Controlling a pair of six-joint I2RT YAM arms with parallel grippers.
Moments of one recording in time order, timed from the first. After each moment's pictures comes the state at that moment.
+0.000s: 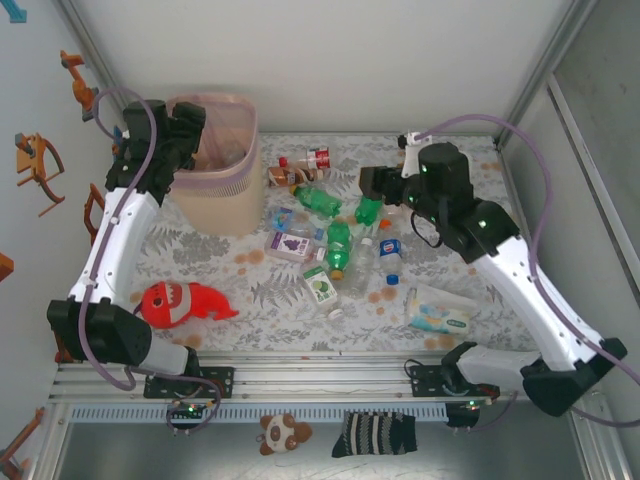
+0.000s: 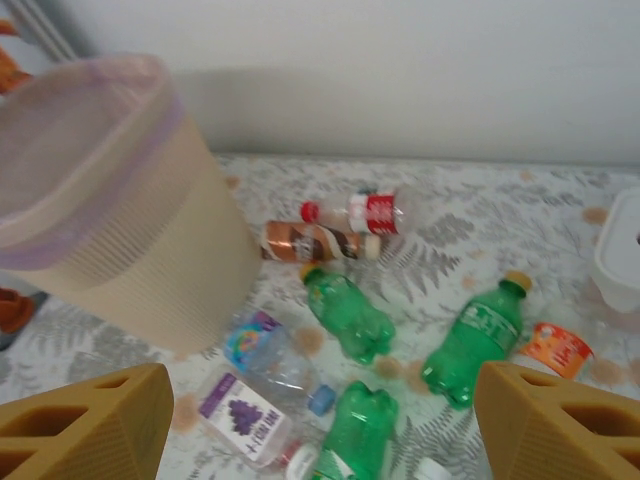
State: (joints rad) left arm -0.16 1.44 1.53 -0.51 0.00 -1.18; right arm 0.59 1.21 1.42 -0.65 0.07 0.33
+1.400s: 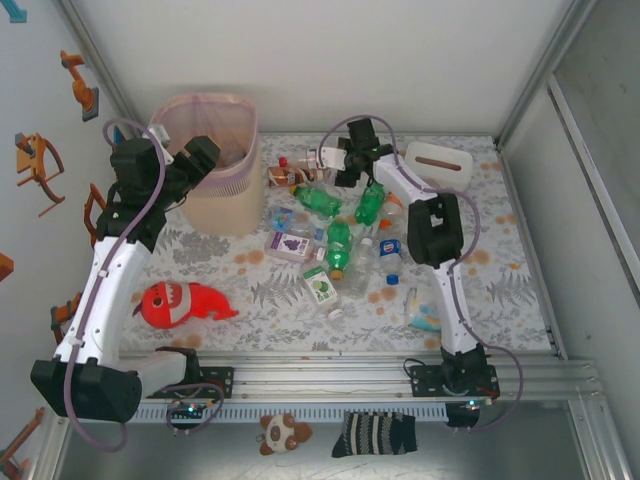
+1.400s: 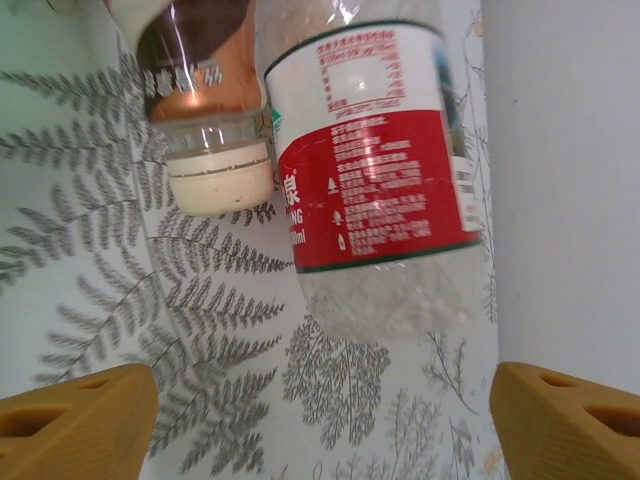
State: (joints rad) left arm -0.16 1.17 1.24 -0.43 0.20 -0.79; right arm 0.39 2.48 2.17 -0.48 -0.16 -1.21
